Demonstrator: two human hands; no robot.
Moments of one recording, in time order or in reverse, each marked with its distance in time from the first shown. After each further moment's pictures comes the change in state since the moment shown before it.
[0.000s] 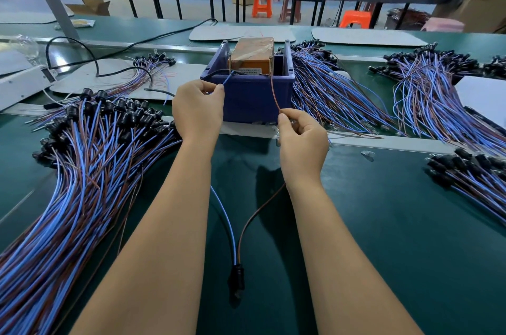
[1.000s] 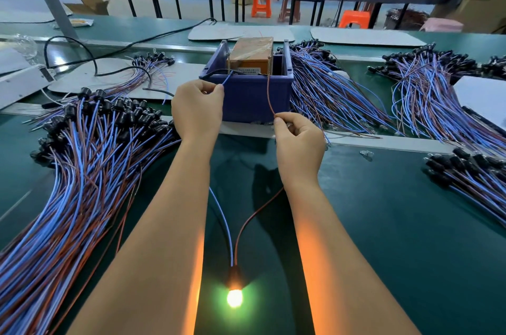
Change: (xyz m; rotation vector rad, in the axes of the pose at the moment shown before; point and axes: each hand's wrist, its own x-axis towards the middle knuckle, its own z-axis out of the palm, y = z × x) left_hand -0.002 0.002 0.000 -0.015 -0.001 -0.004; right_hand -0.003 -0.002 0.000 -0.028 -0.024 0.009
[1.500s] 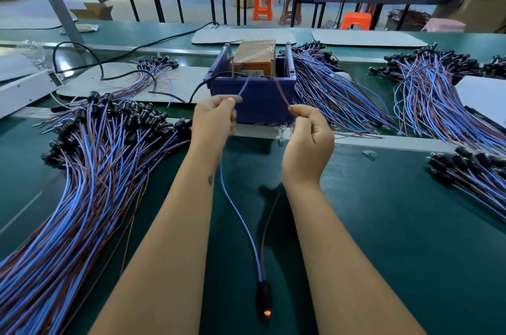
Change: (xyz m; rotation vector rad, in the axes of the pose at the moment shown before) left_hand -0.020 0.000 0.000 -0.562 -0.333 -0.267; right_hand -0.011 -0.011 0.001 0.228 0.168 -0.064
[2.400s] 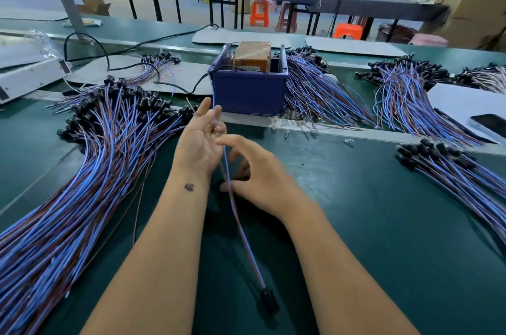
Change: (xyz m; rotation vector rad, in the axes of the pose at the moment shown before) left_hand -0.061 -0.005 -0.031 -0.879 -0.022 -0.278; right_hand -0.060 -0.006 -0.038 -0.379 -0.989 -0.298
